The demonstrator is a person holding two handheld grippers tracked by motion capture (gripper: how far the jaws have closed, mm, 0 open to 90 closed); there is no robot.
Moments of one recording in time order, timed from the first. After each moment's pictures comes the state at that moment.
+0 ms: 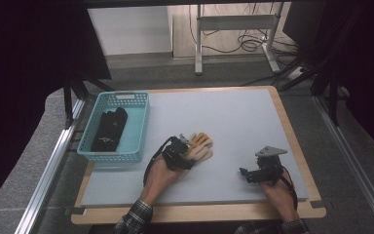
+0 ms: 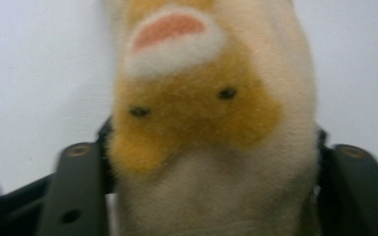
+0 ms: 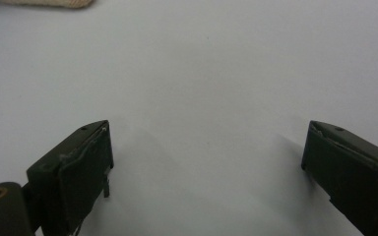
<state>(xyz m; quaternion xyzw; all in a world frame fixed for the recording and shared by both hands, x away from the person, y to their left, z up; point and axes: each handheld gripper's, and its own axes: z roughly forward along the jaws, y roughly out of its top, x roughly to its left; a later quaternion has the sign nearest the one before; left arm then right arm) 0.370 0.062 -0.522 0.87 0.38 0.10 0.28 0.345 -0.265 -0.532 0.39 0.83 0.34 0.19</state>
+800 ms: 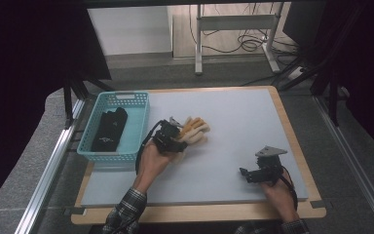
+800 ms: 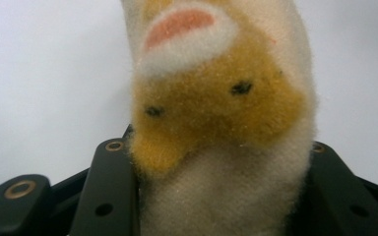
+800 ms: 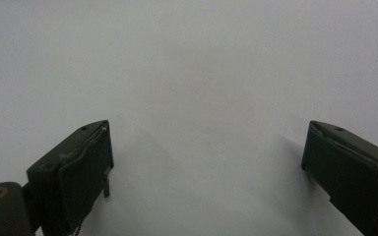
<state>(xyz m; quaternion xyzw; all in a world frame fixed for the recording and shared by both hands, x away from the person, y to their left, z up) 0.387 0.093 -0.463 0.85 0.41 0.12 0.31 0.345 -0.265 -0.532 0.39 0.83 0.34 0.19</state>
